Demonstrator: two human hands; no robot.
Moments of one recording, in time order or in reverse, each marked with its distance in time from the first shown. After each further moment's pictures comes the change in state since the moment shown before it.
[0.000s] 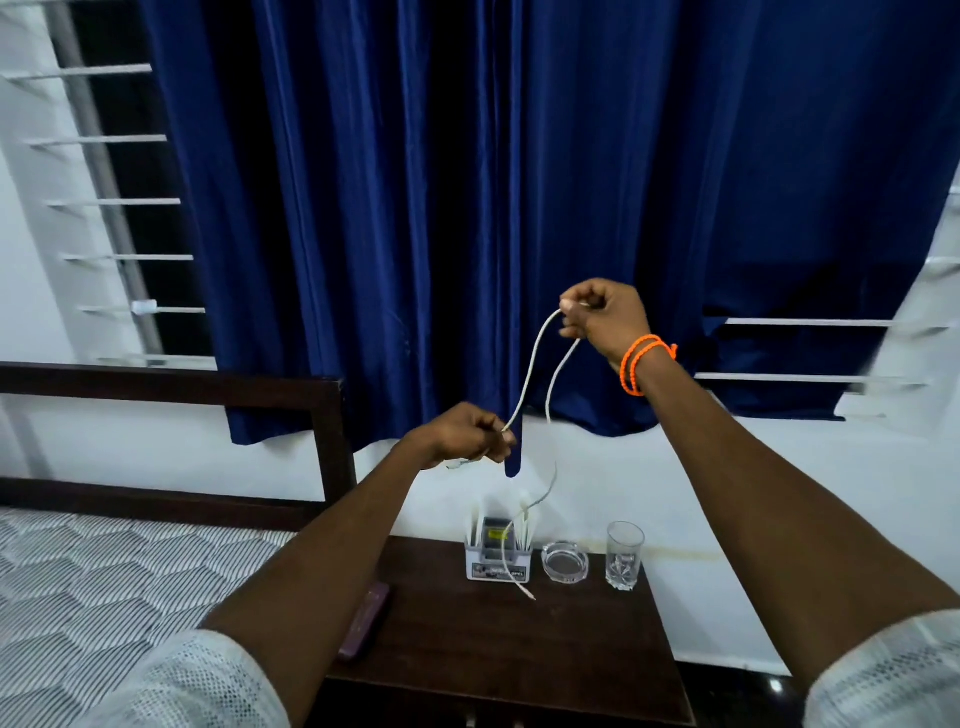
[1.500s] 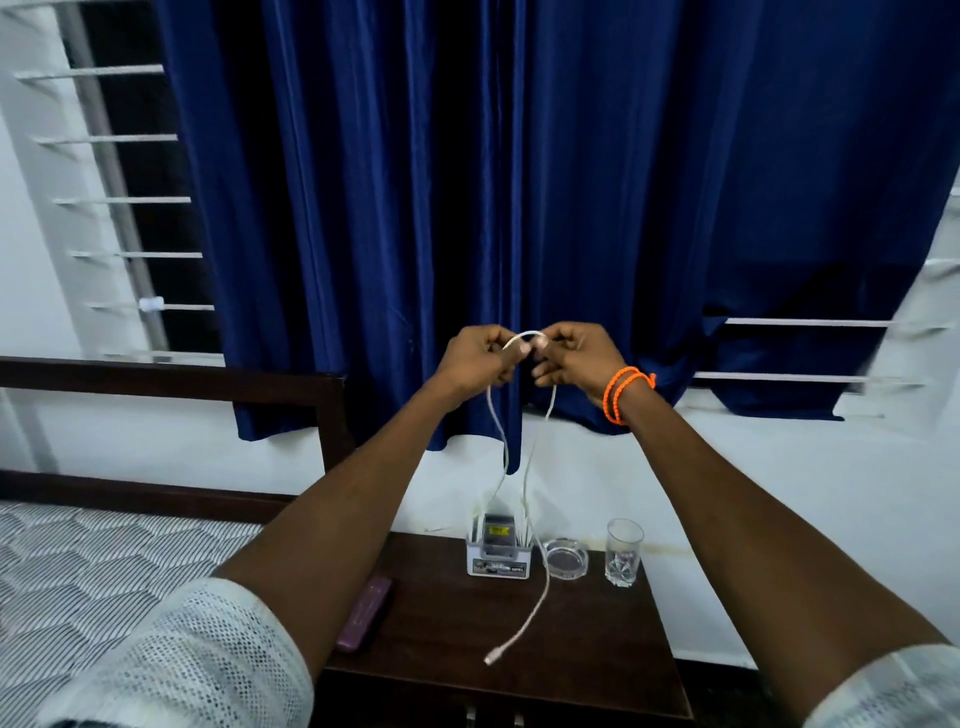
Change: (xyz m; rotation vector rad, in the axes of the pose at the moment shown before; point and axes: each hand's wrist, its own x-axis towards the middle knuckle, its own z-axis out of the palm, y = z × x) left_hand 0.009 0.071 -0.015 -0.049 0.404 0.305; right_hand -0.044 0.007 0.023 0.068 -0.246 0.160
